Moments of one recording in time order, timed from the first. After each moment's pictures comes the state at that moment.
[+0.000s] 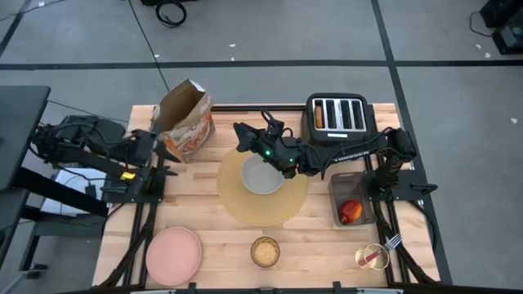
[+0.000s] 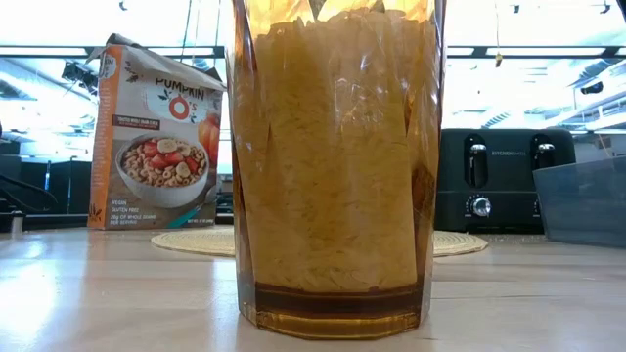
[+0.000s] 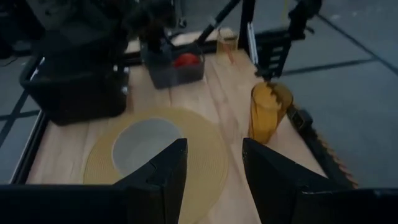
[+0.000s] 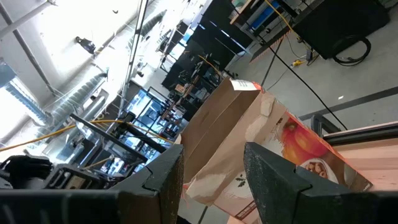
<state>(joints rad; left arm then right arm) -0.24 0.80 1.37 -1.02 -0.07 0.01 0.10 1.81 1.47 0.46 0.83 0.86</state>
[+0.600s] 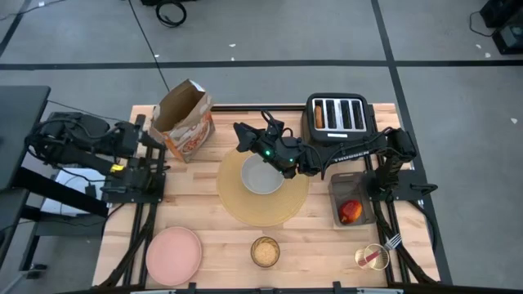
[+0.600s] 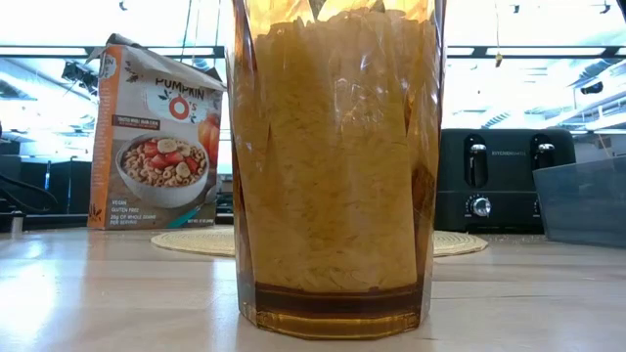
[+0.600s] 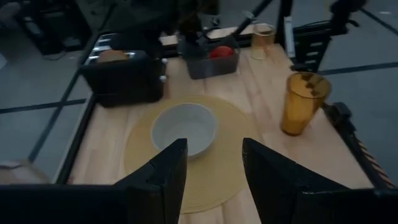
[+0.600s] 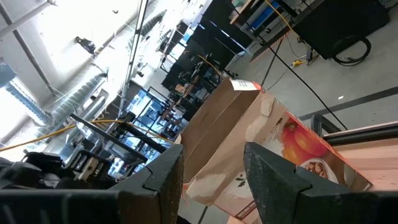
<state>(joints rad) -0.24 0.69 1.37 -1.12 -0.23 0.01 0.10 1.81 1.47 0.46 0.83 0.86</state>
